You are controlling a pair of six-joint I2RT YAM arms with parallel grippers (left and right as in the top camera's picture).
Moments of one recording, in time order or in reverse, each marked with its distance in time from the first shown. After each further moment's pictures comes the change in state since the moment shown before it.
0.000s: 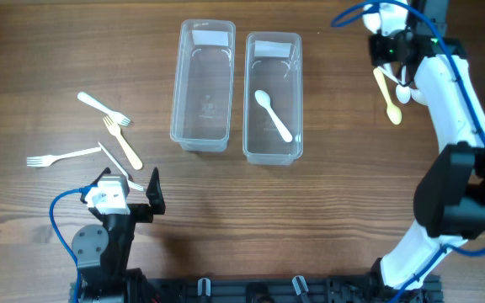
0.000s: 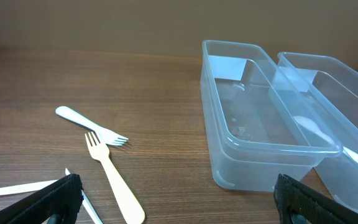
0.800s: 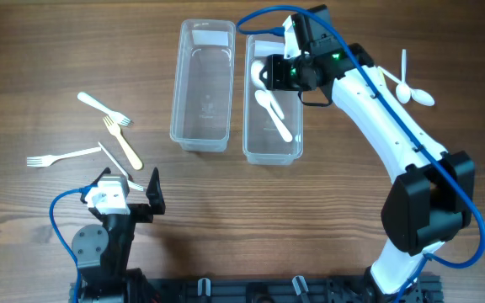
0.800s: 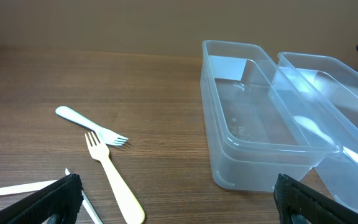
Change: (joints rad) left arm 0.000 0.000 0.000 0.000 0.000 0.000; right arm 0.418 -0.029 0.000 -0.172 -0.147 0.676
